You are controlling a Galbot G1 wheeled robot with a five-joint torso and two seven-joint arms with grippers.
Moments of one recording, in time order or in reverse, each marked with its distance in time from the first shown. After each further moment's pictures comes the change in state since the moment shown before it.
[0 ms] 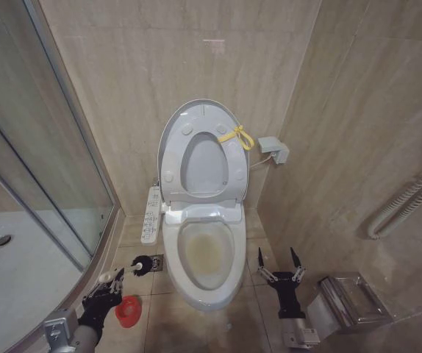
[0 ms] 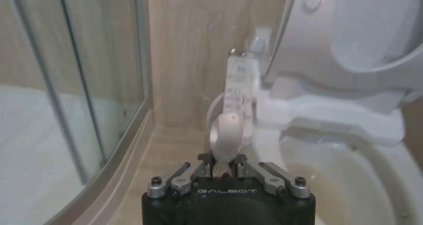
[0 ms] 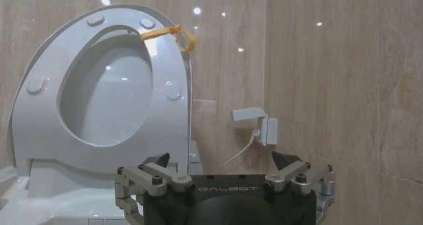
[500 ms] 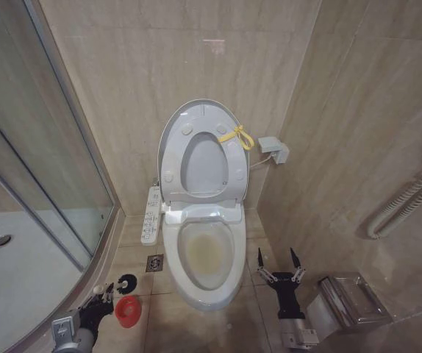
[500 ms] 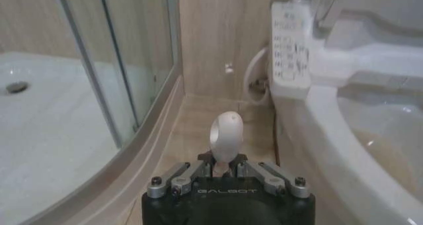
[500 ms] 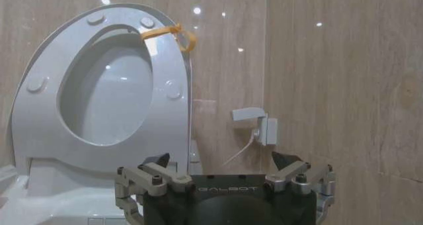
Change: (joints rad) left arm -0.082 -0.018 0.044 0.227 -0.008 -0.006 0.016; right arm 0.002 0.003 0.002 -0.005 -0.006 0.002 0.000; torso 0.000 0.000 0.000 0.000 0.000
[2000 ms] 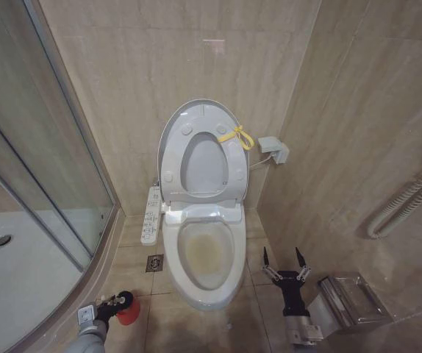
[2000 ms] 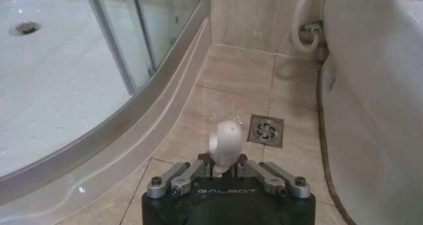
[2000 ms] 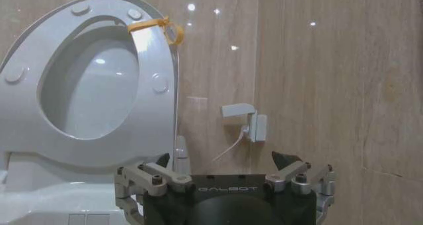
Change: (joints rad) left arm -0.301 -0.088 0.151 0.462 -0.033 0.009 0.049; right arm 0.022 -0.020 0.025 -0.029 0.025 -0.005 0.008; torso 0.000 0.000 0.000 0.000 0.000
